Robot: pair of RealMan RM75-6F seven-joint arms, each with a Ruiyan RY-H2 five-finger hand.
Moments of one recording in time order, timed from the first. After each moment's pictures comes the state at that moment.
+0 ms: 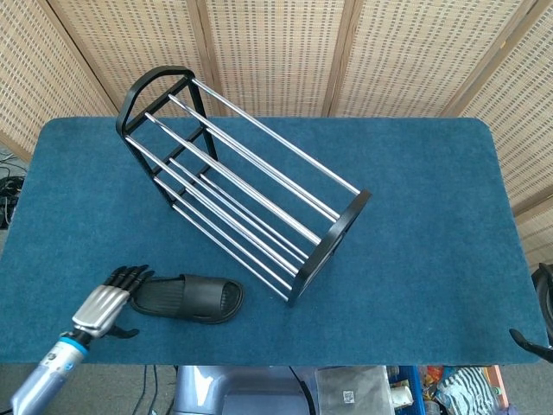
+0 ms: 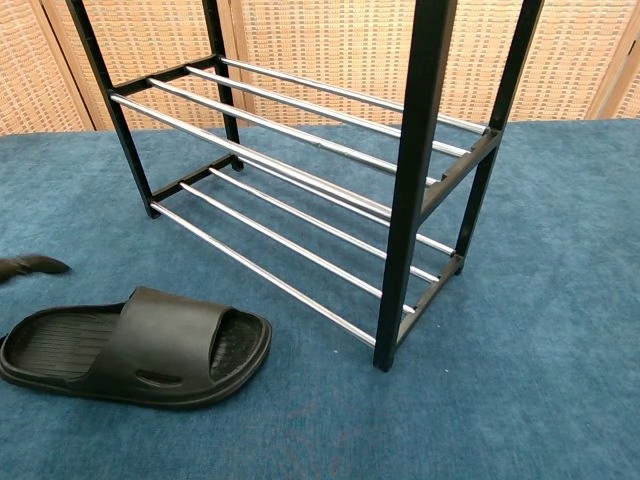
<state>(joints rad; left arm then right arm) -0.36 -1.26 0.09 -1.63 1.47 1.04 0.10 -0.08 -0.91 0.07 -1.82 -1.45 1.60 -0.05</state>
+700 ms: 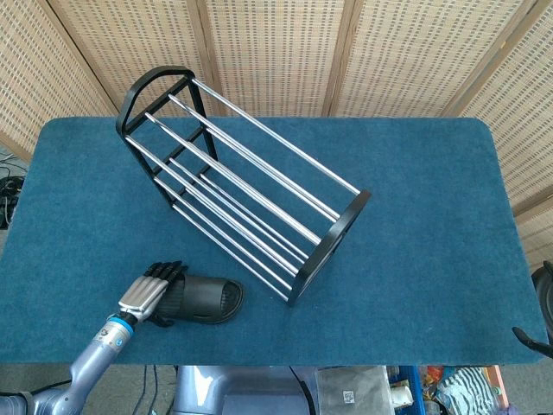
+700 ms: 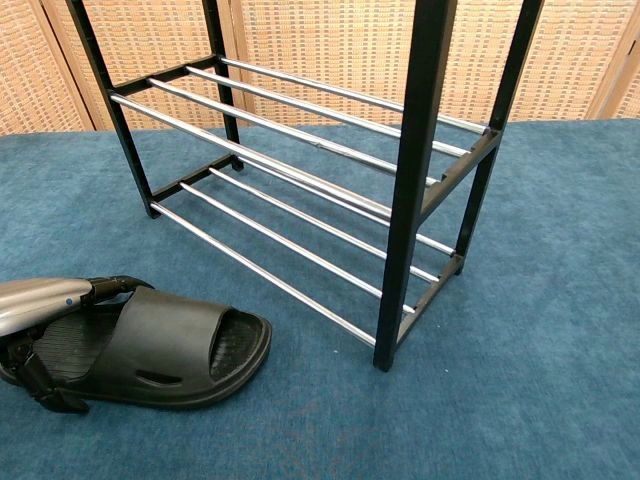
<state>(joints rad) -0.47 -1.45 0.00 -1.61 1.14 0.91 0.35 -0.07 -0.89 0.07 -1.82 -1.44 1.57 0.00</state>
